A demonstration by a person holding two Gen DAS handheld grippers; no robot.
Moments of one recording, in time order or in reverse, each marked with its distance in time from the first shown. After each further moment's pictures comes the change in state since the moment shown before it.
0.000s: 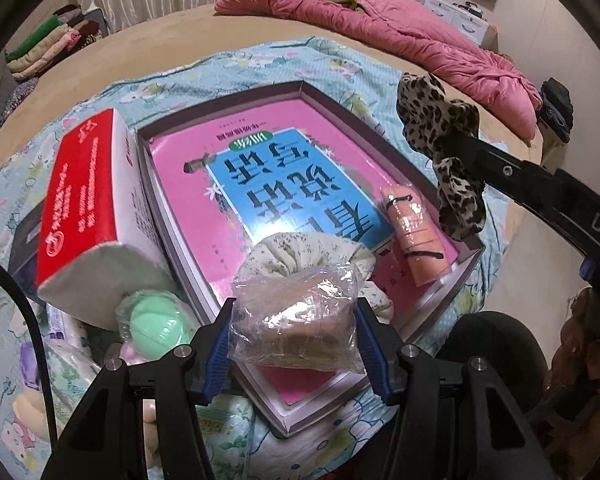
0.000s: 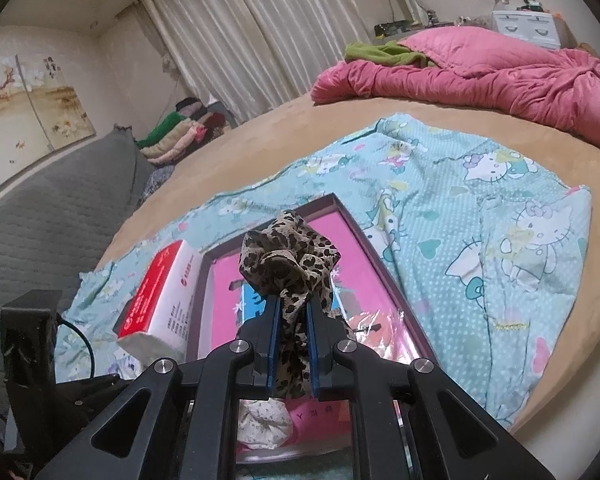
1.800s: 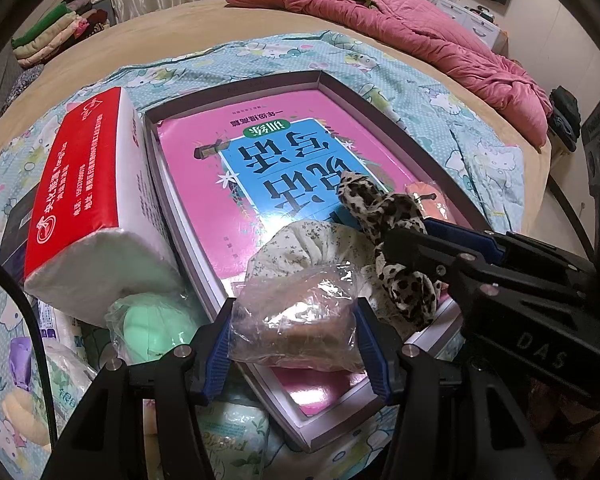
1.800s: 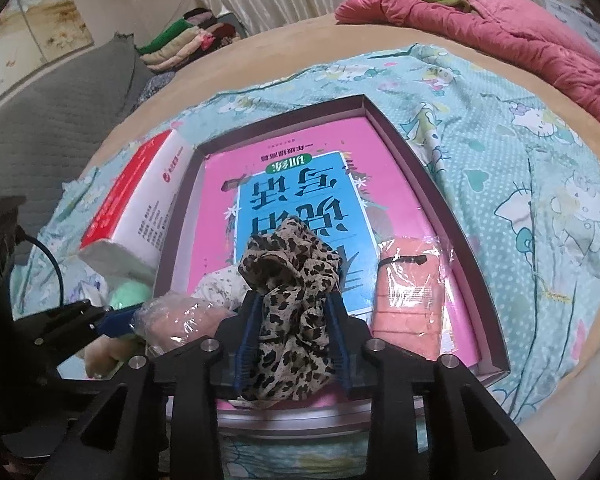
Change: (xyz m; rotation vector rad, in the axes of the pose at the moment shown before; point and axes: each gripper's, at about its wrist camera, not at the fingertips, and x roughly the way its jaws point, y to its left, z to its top) left arm 0.016 0.014 -0.001 -0.035 0.008 0.002; right arm 0.060 0.017 -0.028 -0.104 0.296 -0.016
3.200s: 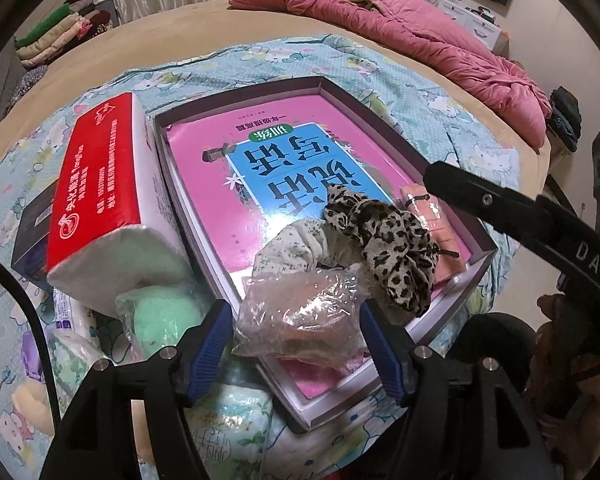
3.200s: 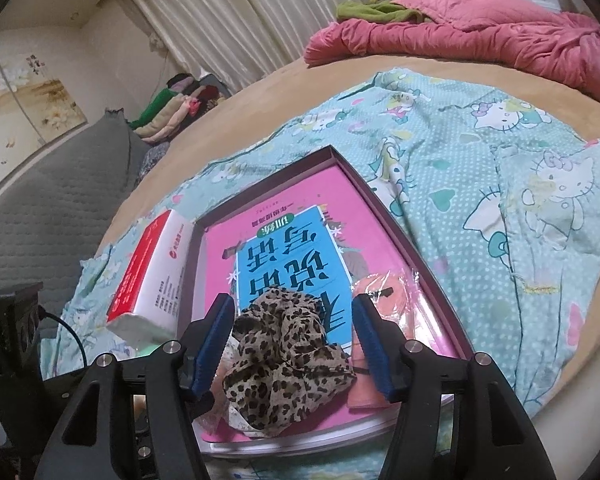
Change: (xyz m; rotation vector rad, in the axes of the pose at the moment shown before) left arm -0.017 0.000 -0.004 0.002 -0.004 0.011; right arm -0.035 -0.028 0.004 0.165 -0.188 0.054
